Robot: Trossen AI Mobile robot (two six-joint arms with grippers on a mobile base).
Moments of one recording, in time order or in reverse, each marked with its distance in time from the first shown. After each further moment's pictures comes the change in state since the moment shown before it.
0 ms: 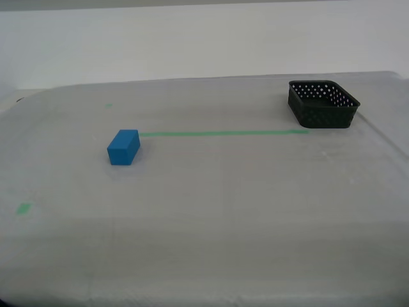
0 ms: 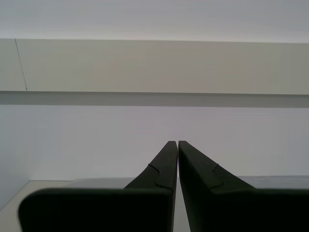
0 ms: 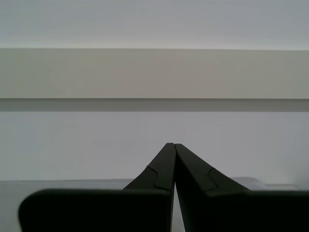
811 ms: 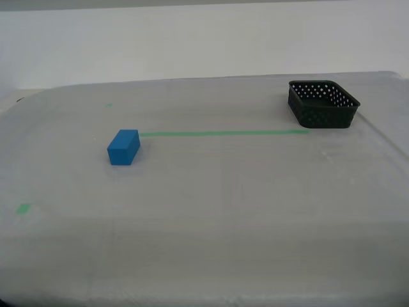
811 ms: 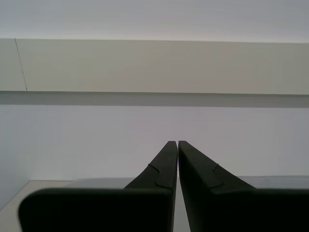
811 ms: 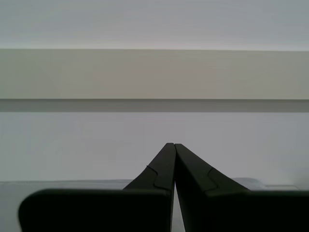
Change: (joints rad) arm 0 0.000 0.001 0.000 0.003 0.000 0.000; arm 1 0.000 0.000 0.000 0.000 0.000 0.000
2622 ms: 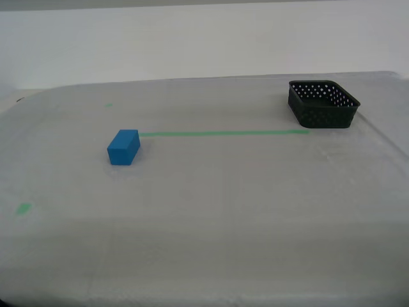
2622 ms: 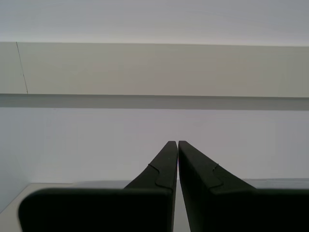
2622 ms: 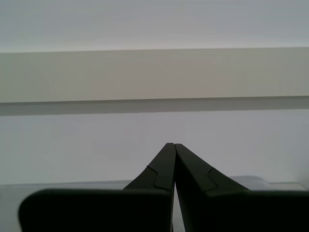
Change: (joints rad) arm 0 -0.001 0.000 0.000 0.001 0.000 0.027; arm 1 0.000 0.000 0.000 0.012 0.000 0.000
